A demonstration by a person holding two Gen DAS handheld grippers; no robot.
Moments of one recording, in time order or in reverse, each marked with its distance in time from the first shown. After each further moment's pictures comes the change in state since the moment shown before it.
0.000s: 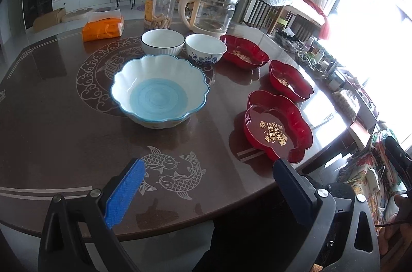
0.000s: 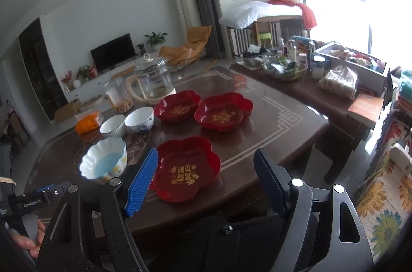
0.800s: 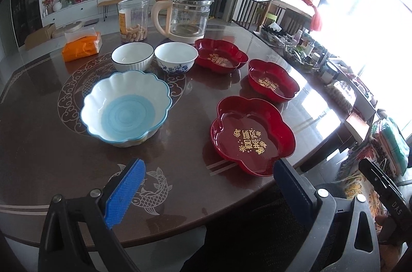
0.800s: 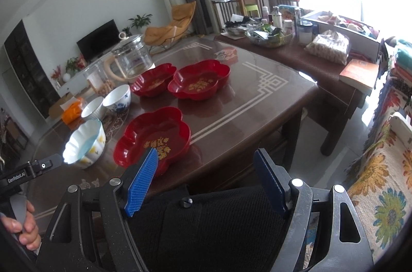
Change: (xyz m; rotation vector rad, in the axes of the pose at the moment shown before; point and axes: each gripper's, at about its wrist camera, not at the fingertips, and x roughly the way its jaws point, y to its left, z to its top) left arm 0.006 -0.064 0.021 0.082 -0.021 -0.008; right arm 0.021 -0.030 -0.020 0.038 0.091 -0.025
